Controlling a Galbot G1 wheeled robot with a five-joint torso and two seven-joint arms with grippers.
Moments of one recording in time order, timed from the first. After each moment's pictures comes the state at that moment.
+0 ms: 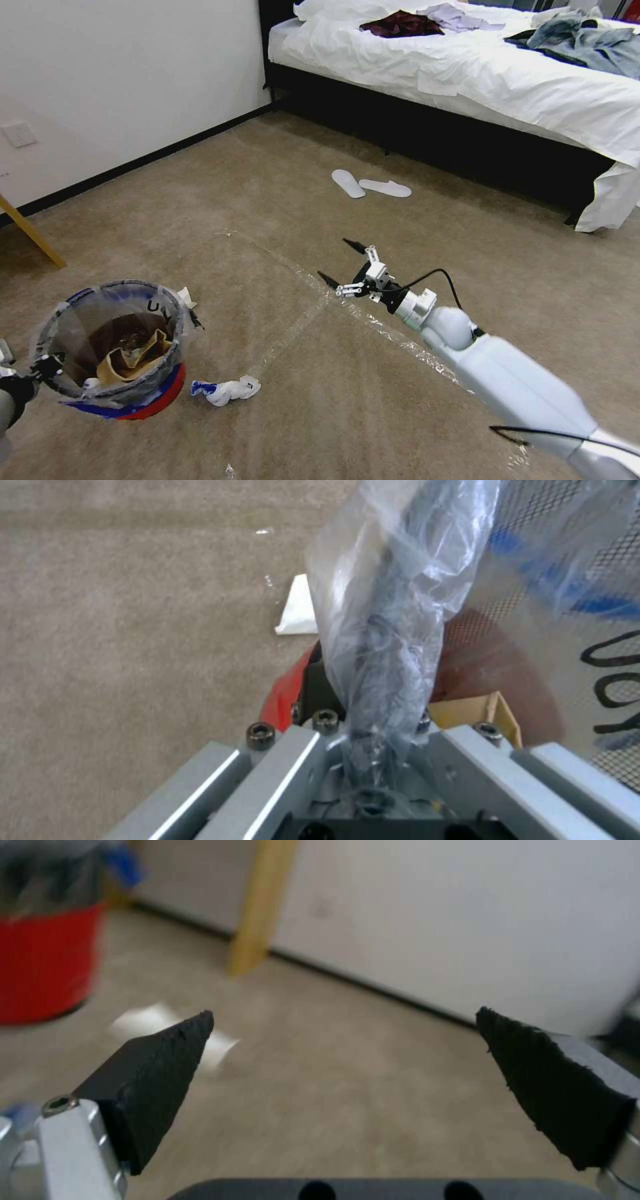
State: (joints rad) left arm 1.71 -0.99 -1.24 -2.32 -1.57 0.71 -0.85; right arm -0.53 0.90 -0.37 1.37 0.52 0.46 -0.45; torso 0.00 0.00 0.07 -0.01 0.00
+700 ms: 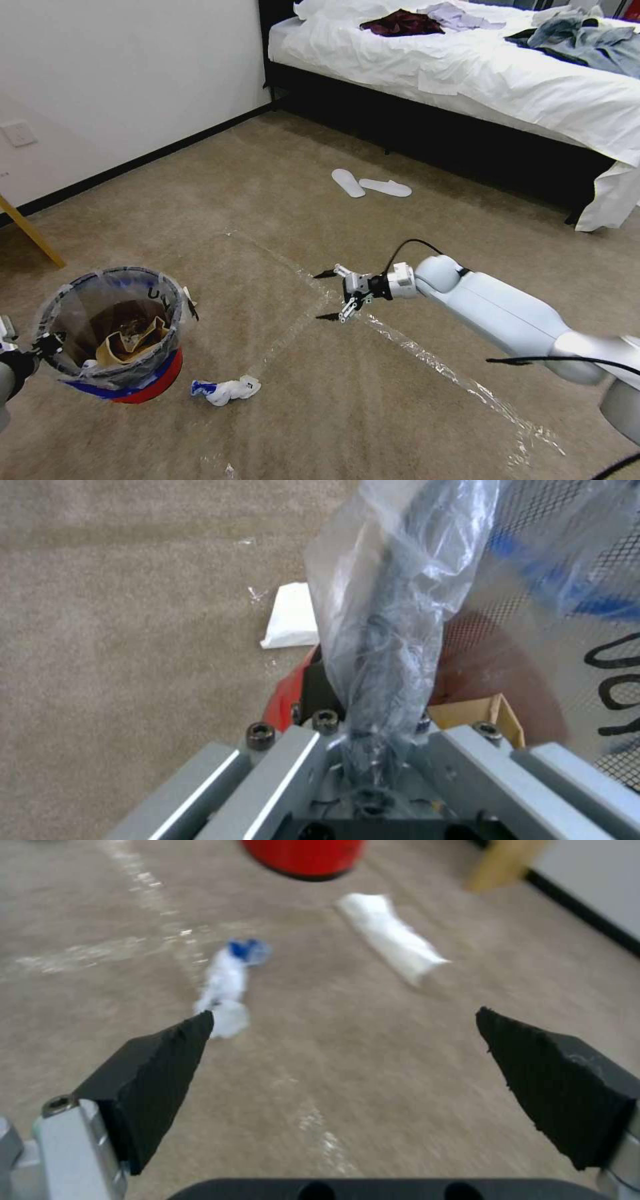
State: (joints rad) left arm 1.65 -0.90 -1.20 -2.25 -1.59 0.71 -0.84; right arm -0.10 1.05 -0.76 1.02 0.52 0.46 -1.00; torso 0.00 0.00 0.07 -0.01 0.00
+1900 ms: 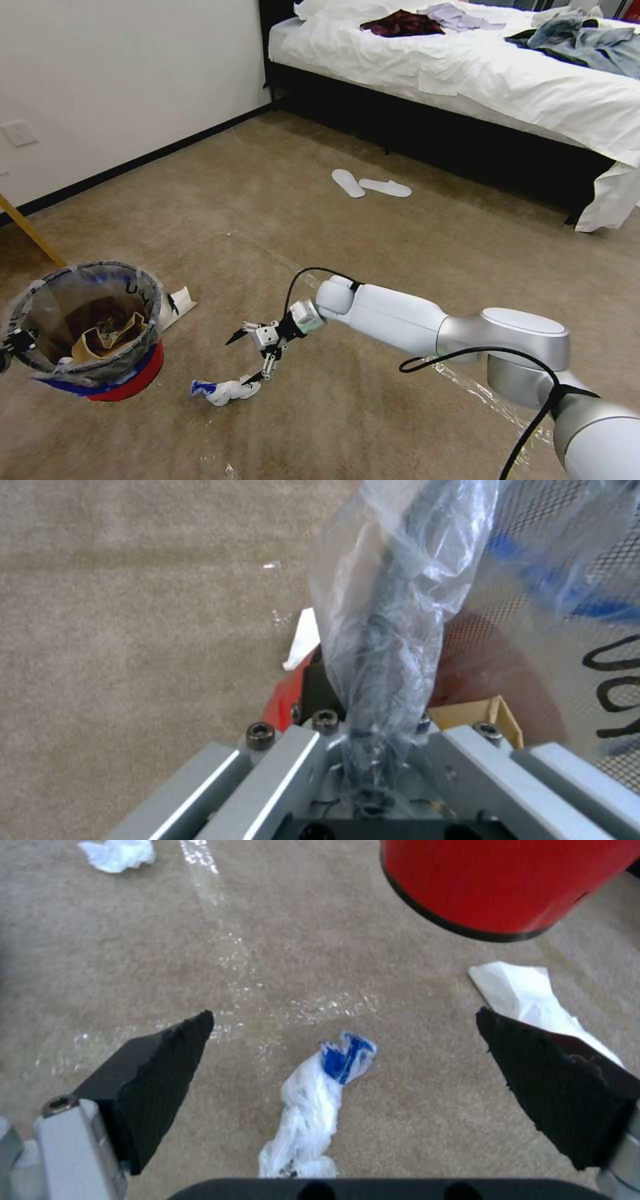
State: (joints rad) left arm 1.67 -0.88 -1.27 -2.23 -1.62 0.70 -0.85; right arm -0.08 1.39 -1.08 0.95 0.51 0.40 -0.82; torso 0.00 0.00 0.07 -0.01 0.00
